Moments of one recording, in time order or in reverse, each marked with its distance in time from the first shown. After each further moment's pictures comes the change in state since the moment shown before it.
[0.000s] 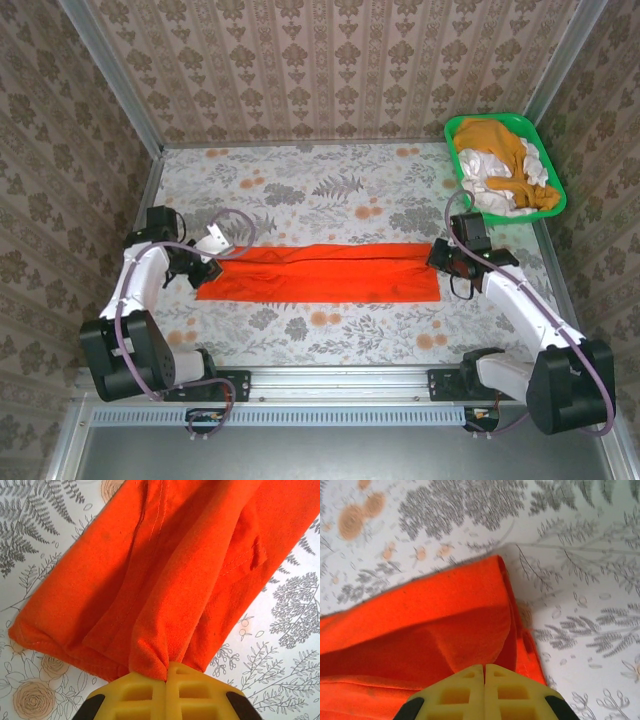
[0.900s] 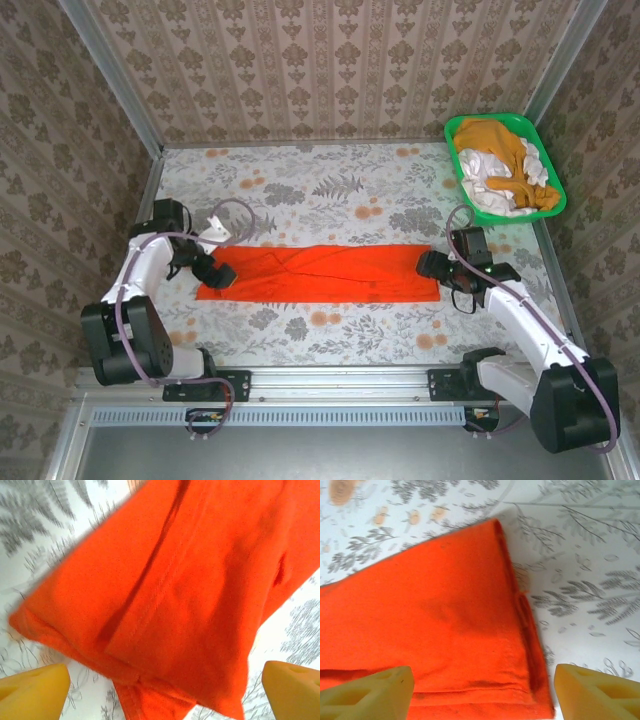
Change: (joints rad) left arm -0.048 0.058 0.068 0.034 -0.003 -0.226; right arm 0.035 -0.078 -0.077 0.002 -0.037 -0.013
